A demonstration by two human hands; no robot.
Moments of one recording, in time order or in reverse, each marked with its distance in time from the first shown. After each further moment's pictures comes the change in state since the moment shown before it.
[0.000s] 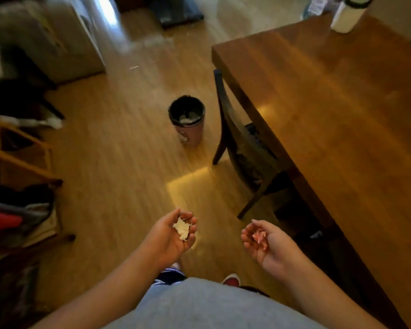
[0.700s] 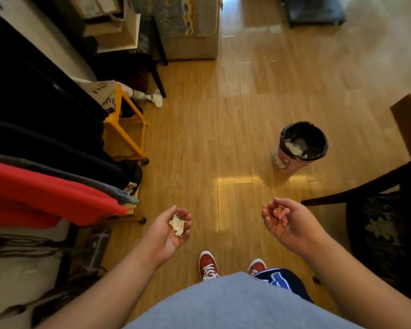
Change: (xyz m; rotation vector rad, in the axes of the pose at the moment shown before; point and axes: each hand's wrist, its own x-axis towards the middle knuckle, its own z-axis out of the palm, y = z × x) left_hand -0.021 0.313 -0.282 -0.281 0.311 0.274; right_hand 0.143 0.020 0.446 -0.242 -0.311 0.138
